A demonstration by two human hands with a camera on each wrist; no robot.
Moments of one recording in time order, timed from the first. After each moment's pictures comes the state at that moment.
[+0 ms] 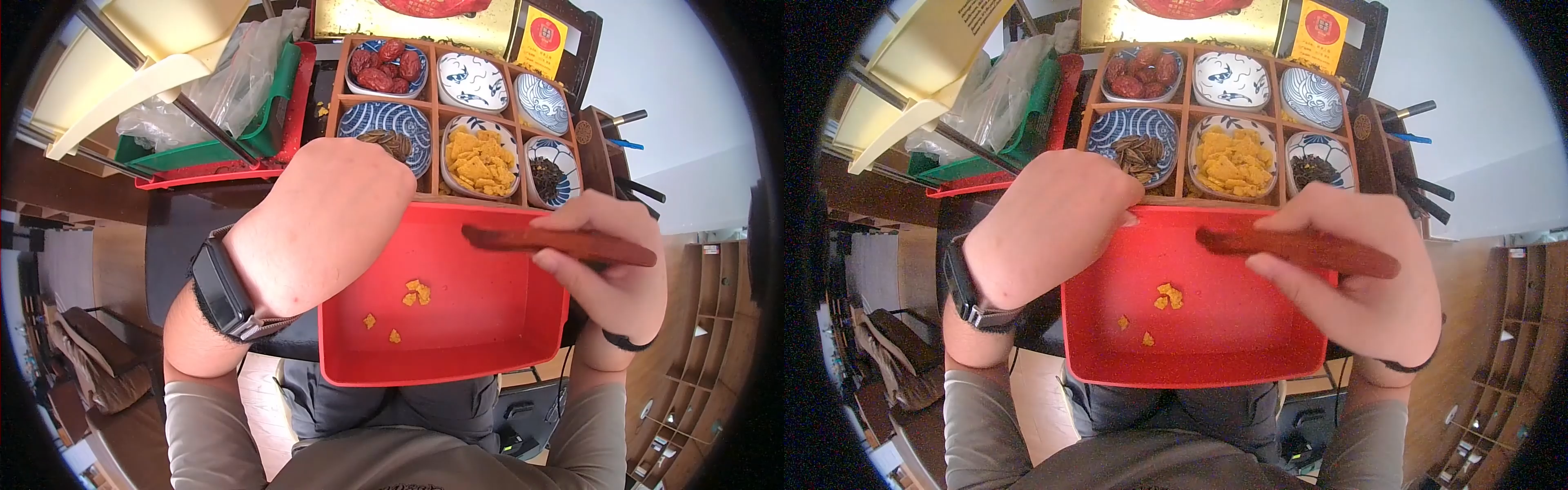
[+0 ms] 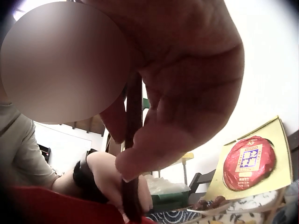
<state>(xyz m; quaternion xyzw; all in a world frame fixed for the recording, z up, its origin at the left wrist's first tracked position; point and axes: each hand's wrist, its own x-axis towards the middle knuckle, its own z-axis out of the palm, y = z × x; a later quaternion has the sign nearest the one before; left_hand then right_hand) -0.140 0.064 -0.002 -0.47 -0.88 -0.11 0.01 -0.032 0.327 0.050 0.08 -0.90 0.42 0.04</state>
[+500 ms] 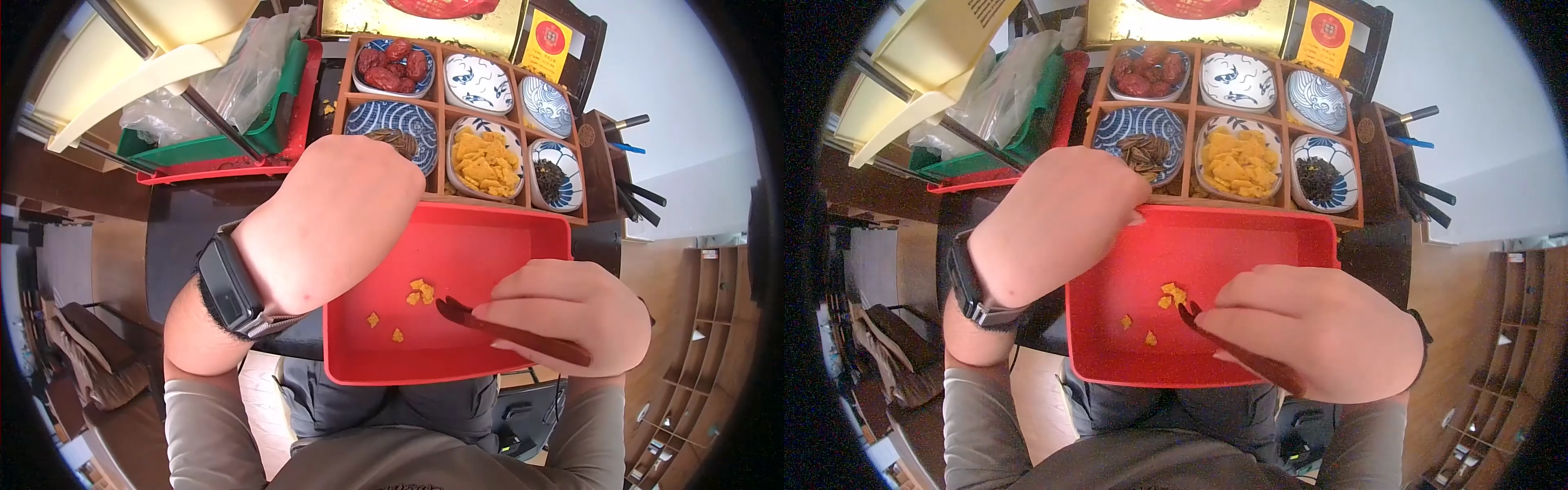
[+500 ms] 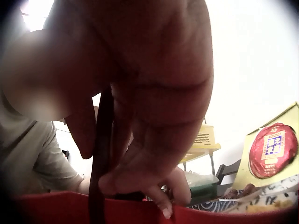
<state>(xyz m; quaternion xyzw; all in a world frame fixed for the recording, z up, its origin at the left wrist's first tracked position) -0.140 0.063 -0.002 -0.47 -0.88 -0.09 -0.01 -0.026 0.327 0.045 0.37 -0.87 0.30 -0.09</state>
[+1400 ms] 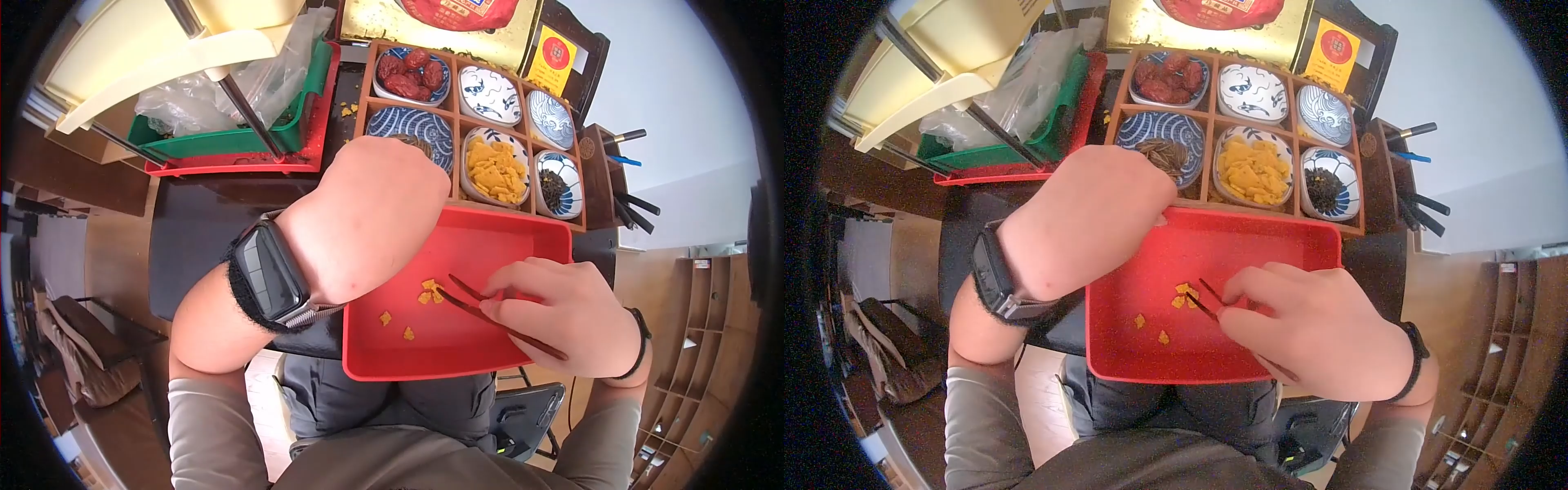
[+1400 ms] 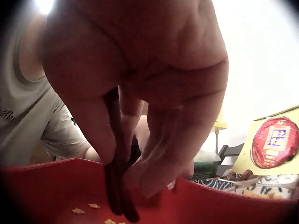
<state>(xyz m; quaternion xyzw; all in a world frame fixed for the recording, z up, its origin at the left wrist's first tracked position) -0.140 0.064 -0.003 -0.46 -0.88 -0.08 -0.02 -0.025 0.305 0.051 0.35 -0.91 0.19 -0.11</state>
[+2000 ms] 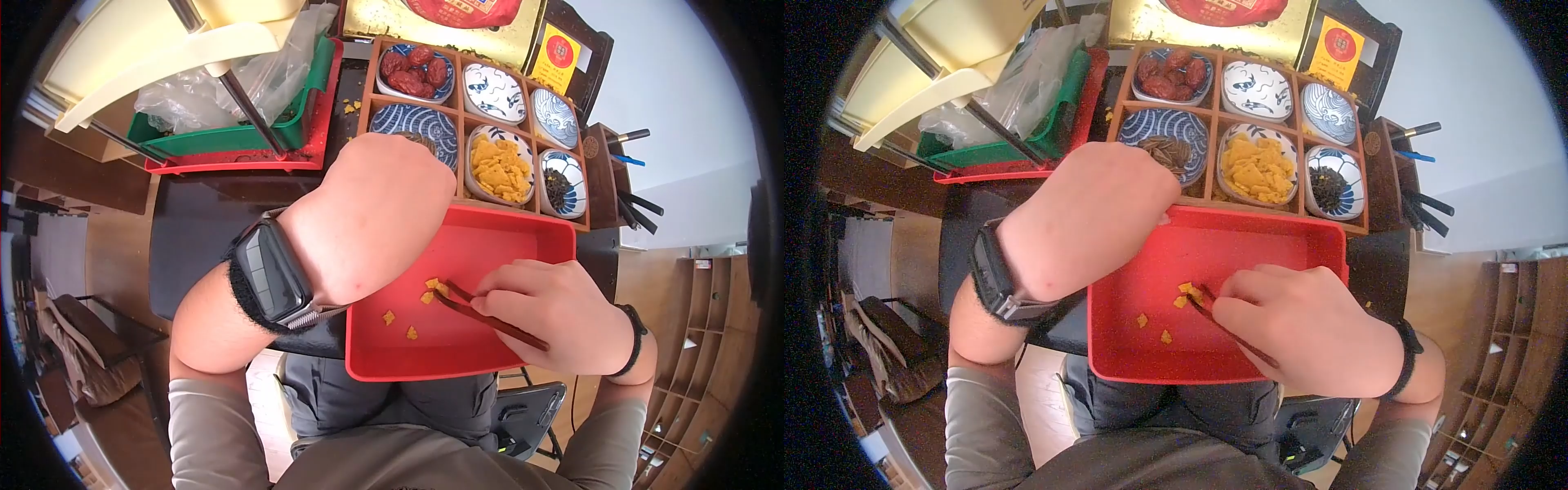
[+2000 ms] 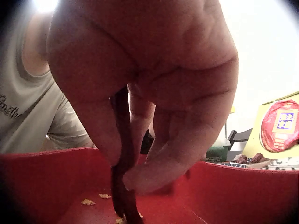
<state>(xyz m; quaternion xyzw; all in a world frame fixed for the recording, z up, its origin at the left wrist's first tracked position) -0.139 0.064 -0.004 -0.46 -0.88 -0.09 0.00 -0.030 0.299 0.041 0.34 -0.91 0.19 -0.16</state>
